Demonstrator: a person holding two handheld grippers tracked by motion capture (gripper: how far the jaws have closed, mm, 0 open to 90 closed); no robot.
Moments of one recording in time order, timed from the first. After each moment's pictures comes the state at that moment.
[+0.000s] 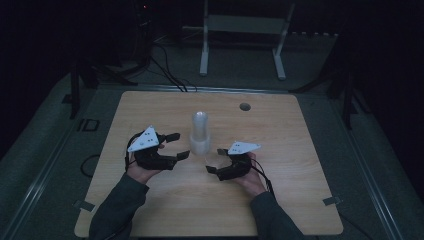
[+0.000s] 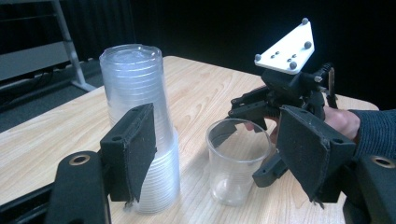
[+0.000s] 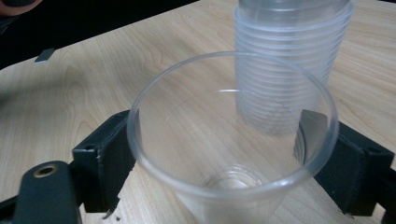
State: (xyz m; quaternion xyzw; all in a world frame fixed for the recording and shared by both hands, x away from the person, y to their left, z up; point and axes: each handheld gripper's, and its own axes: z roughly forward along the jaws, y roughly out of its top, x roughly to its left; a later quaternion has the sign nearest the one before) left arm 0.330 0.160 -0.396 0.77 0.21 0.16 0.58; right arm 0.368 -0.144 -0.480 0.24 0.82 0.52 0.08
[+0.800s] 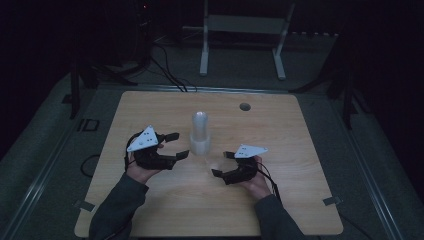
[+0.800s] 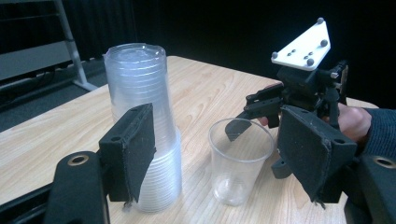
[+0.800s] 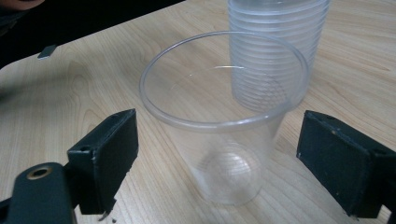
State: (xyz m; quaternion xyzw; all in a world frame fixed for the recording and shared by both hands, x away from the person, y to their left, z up) left arm 0.331 0.162 -0.397 0.76 0.22 0.16 0.58; right arm 0.356 -0.162 -0.480 0.25 0.81 0.52 0.08
